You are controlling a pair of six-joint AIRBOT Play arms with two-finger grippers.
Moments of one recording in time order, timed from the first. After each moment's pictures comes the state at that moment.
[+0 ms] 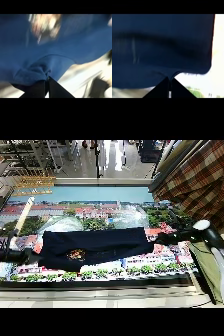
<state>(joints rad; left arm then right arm) 0.61 -1.26 0.91 0.76 -1.54 -1.01 -0.23 -1.39 1.13 -0.89 1.28 1.16</state>
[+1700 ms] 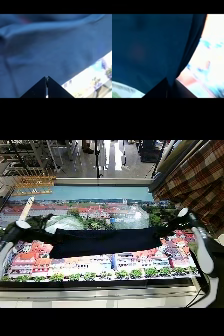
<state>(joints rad) 0.14 -1.60 1.18 0.90 -1.19 -1.00 -0.22 -1.76 1.58 -1.20 1.43 1.27</state>
